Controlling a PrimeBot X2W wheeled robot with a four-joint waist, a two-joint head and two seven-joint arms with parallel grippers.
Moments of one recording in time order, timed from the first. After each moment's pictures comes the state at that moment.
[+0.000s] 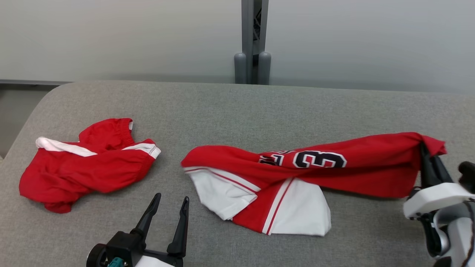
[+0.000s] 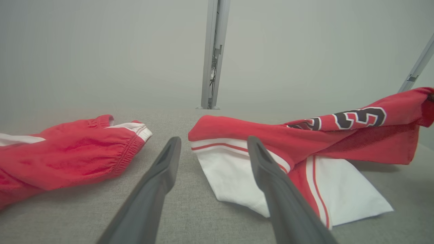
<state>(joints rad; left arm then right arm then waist) 0.03 0.08 -0.26 0.17 -0.27 0.00 -0.26 -0.36 -0.11 -0.11 0.62 0.17 0.13 -0.26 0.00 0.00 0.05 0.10</state>
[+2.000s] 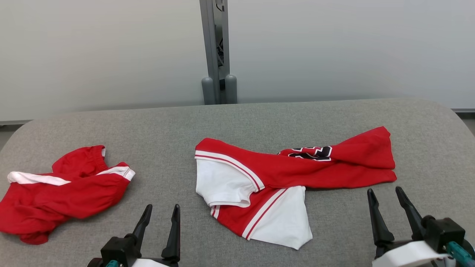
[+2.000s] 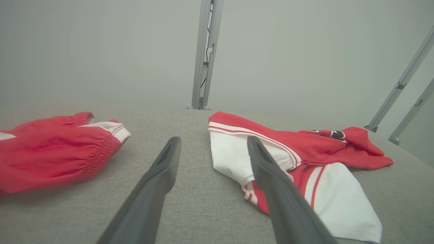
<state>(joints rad) 0.04 0.05 -0.21 0.26 -0.31 0.02 -0.26 -0.04 -0.05 0.02 0.28 0.17 0.13 -0.26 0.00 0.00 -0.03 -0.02</state>
